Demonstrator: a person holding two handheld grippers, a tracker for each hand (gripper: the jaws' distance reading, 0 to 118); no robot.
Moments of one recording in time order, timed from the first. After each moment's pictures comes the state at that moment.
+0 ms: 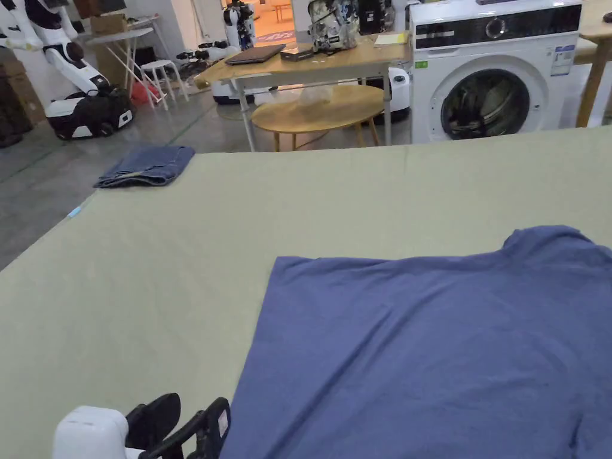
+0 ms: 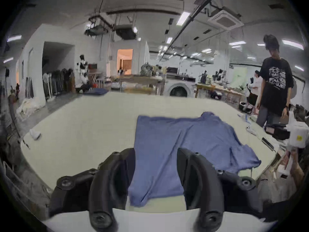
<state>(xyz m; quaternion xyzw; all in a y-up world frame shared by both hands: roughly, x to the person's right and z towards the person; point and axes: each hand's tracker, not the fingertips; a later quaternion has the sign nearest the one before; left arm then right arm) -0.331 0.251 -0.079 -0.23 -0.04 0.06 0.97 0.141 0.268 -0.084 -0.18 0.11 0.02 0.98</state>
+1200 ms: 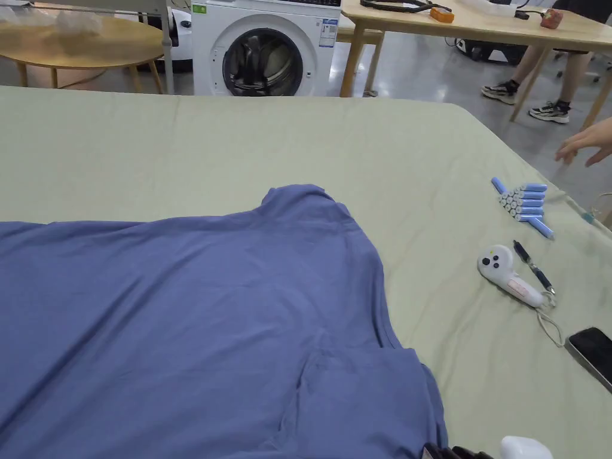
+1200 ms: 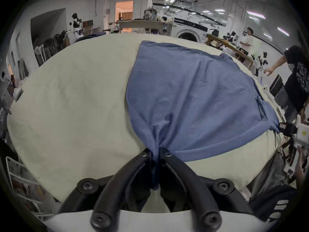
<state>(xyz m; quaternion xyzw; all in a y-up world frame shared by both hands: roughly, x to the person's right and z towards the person) -0.333 0.121 -0.120 -0.43 -0.04 0.05 0.90 0.251 0.133 -0.077 -0.36 -0.04 -0.14 0.92</state>
